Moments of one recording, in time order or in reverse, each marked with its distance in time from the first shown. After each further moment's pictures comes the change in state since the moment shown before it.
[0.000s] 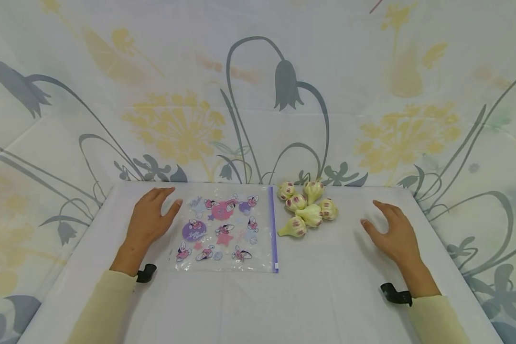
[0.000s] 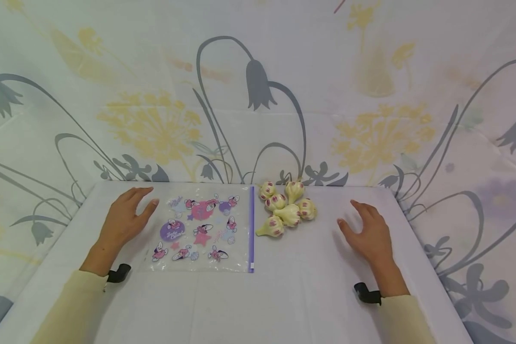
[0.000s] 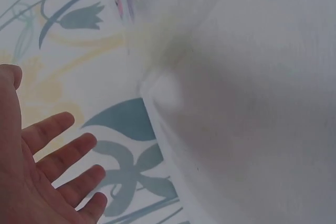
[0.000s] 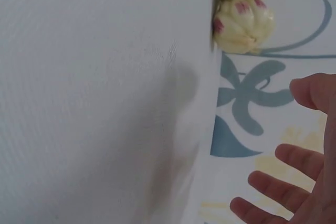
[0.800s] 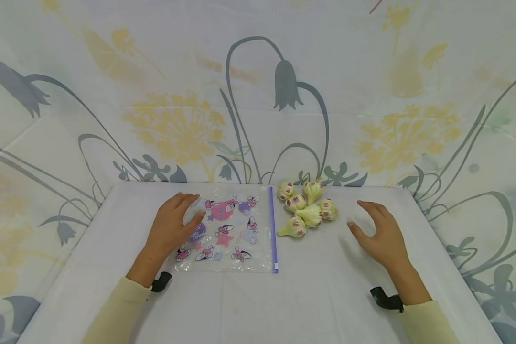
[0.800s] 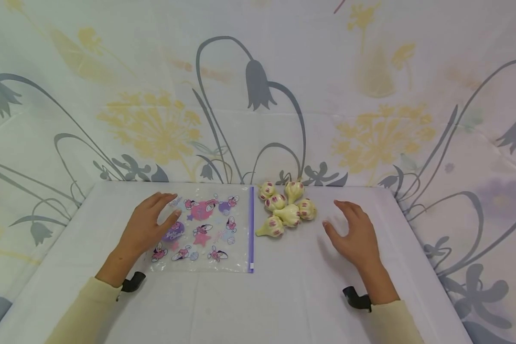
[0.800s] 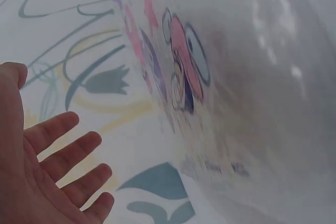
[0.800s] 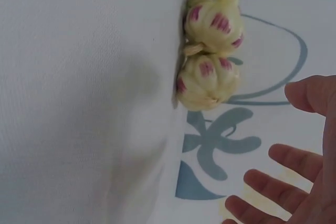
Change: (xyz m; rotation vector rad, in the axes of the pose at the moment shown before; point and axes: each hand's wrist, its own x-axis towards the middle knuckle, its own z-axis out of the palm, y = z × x) left_hand -0.008 0.042 0.023 -0.046 -0.064 0.102; right_hand -0.005 -0.042 0.005 0.080 0.059 -0.131
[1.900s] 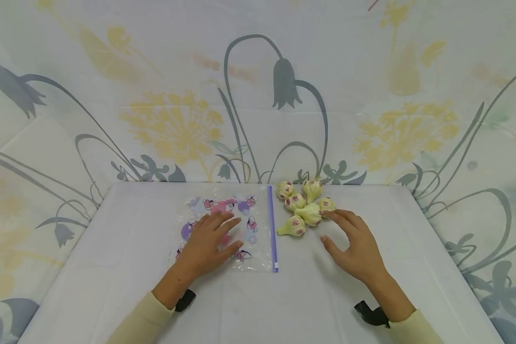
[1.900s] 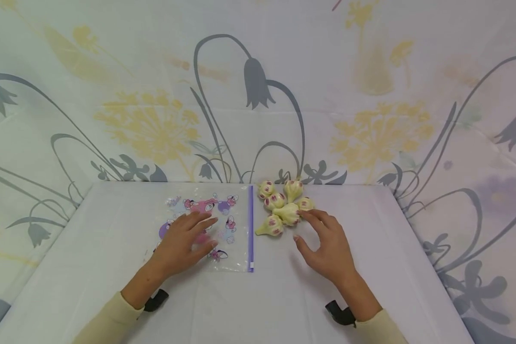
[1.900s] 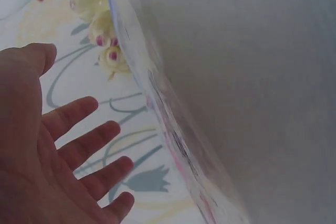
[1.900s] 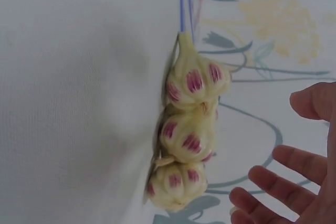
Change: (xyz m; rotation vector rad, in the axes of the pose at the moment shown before) left_hand -0.023 0.070 0.038 -0.022 -0.216 0.160; right_hand -0.019 -0.063 0.022 0.061 -0.018 -0.184
